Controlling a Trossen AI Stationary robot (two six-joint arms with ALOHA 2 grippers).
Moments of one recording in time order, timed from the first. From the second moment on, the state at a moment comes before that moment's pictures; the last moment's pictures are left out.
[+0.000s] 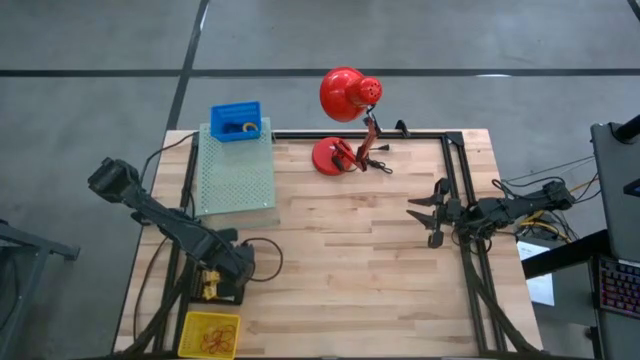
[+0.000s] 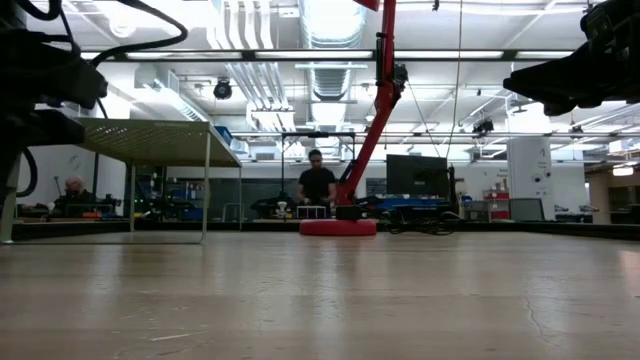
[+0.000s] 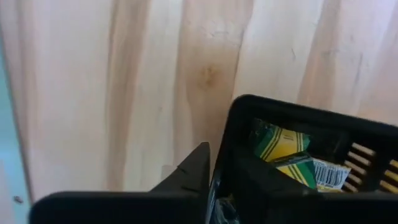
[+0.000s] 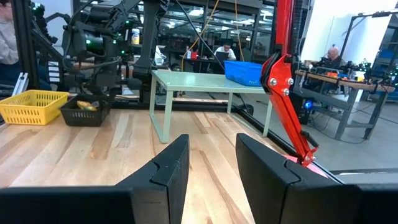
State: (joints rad) left arm -0.58 1.35 0.73 -0.85 -0.02 -0.74; right arm 0.32 0.04 0.01 0.08 0.53 -0.11
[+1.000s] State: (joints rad) left arm -0.39 1.35 0.80 -0.81 -0.06 -0.51; right arm 0.32 0.04 0.01 0.08 0.53 -0.11
